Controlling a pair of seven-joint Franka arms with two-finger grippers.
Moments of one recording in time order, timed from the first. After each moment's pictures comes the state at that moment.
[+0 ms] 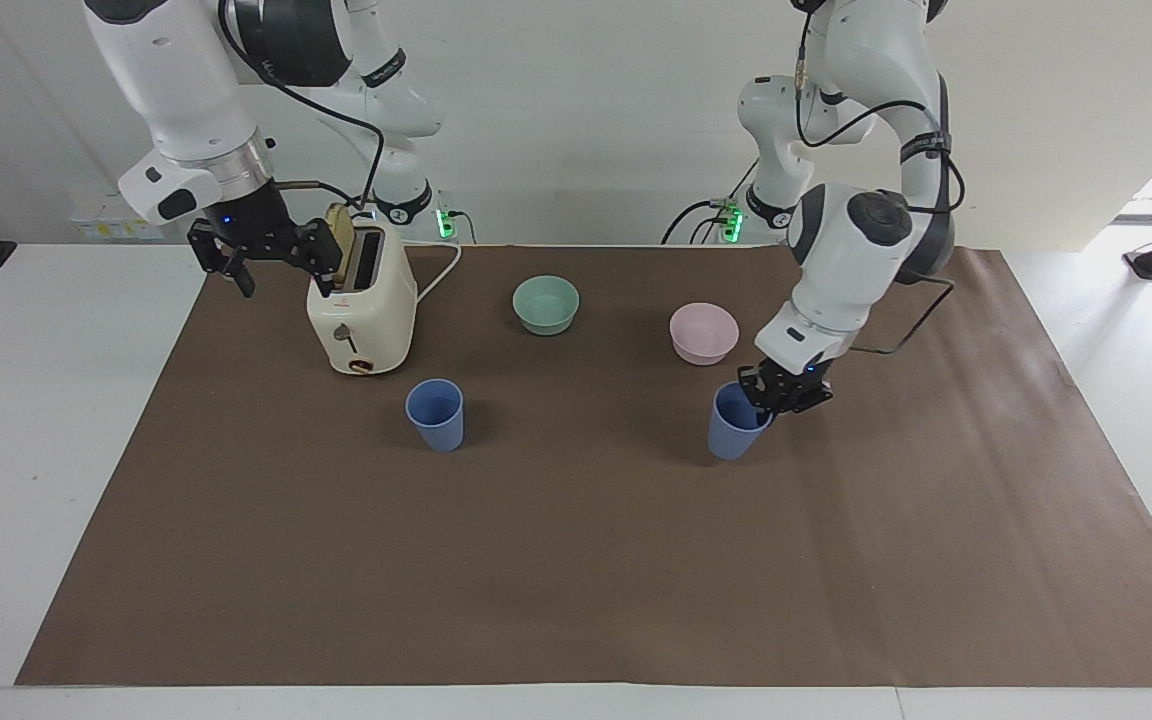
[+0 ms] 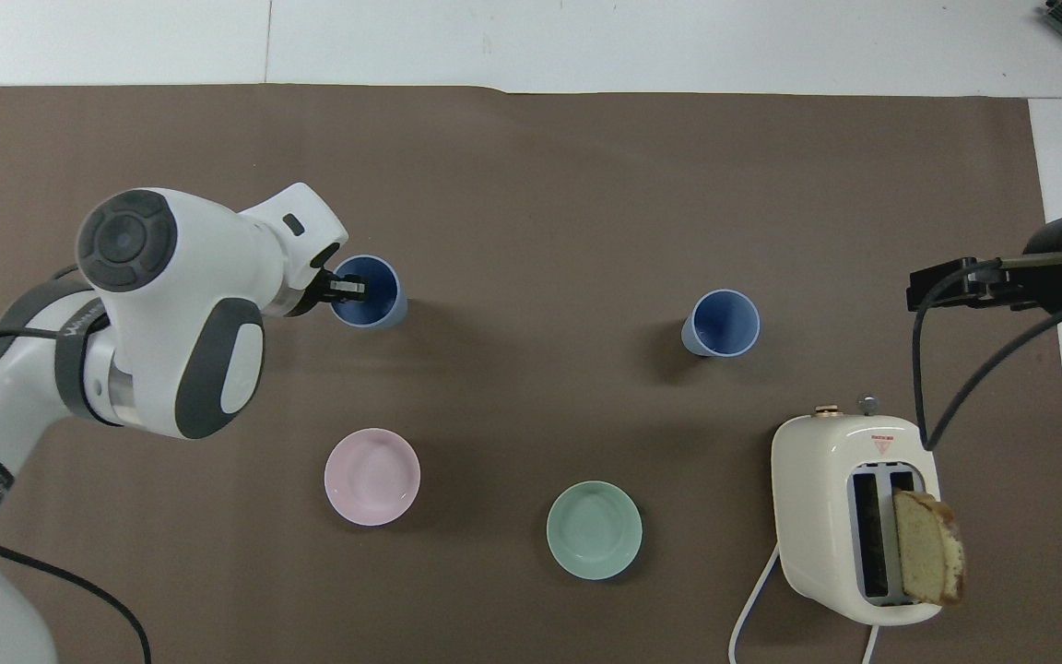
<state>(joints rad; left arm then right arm) -0.34 0.20 -0.04 -1.92 -0.10 2.28 -0.15 -0.17 -0.01 0.20 -1.64 -0.01 1.66 0.04</state>
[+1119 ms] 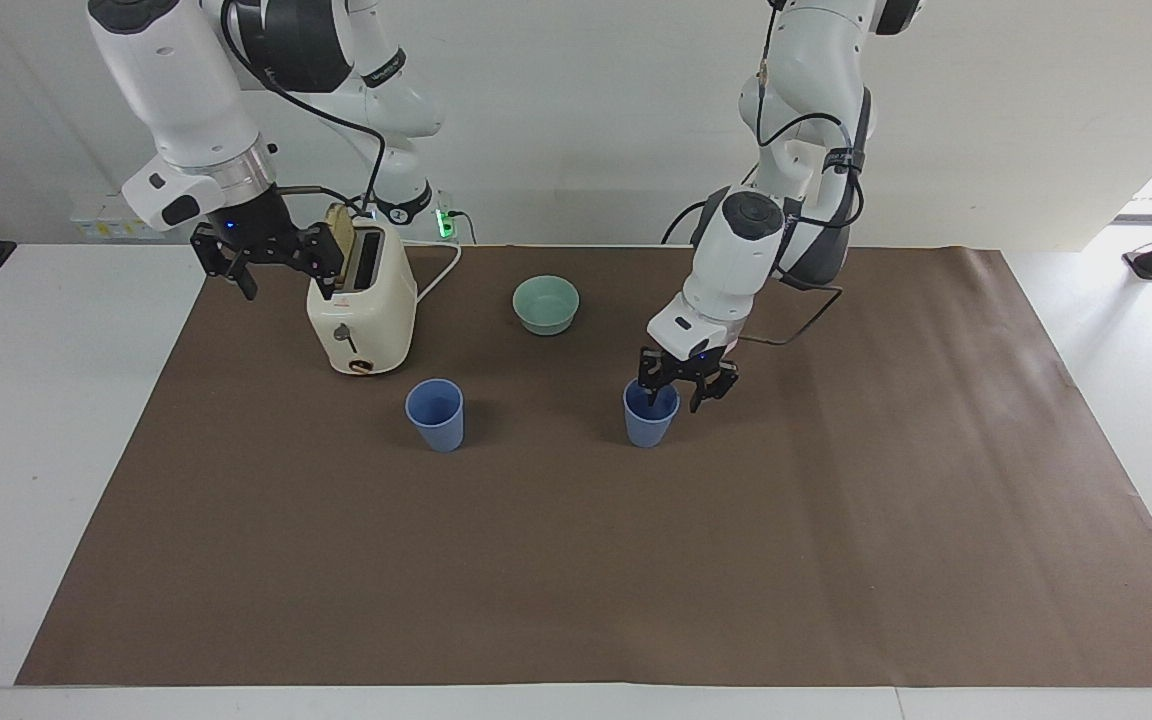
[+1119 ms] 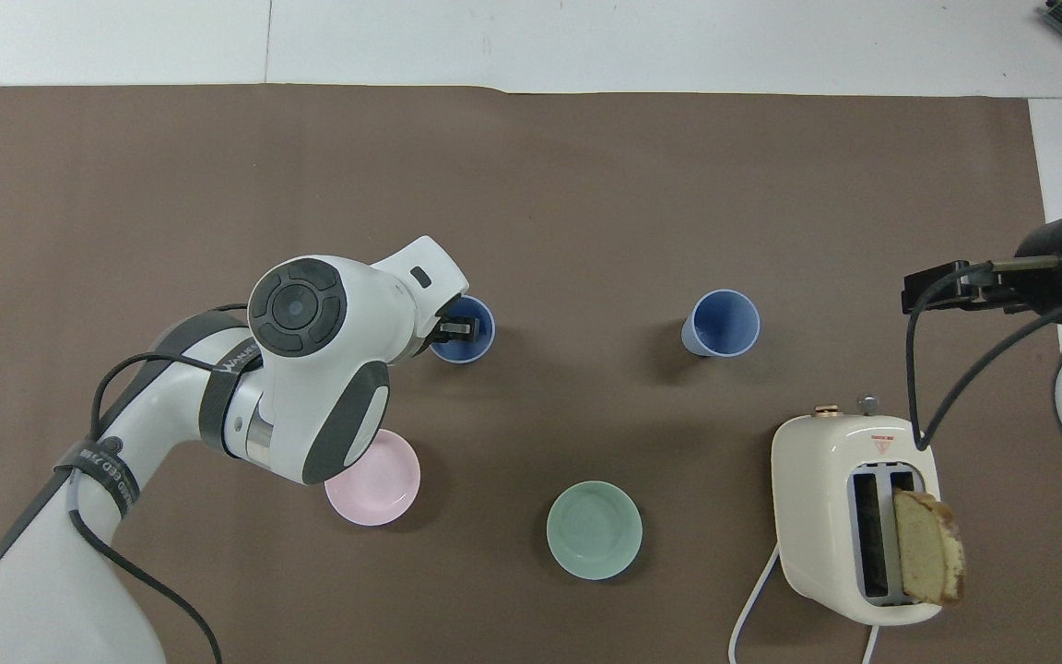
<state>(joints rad) -0.50 0.22 -0.03 -1.95 -0.10 2.36 -0.30 -0.17 -0.01 0.20 -1.67 0.00 1.69 0.04</state>
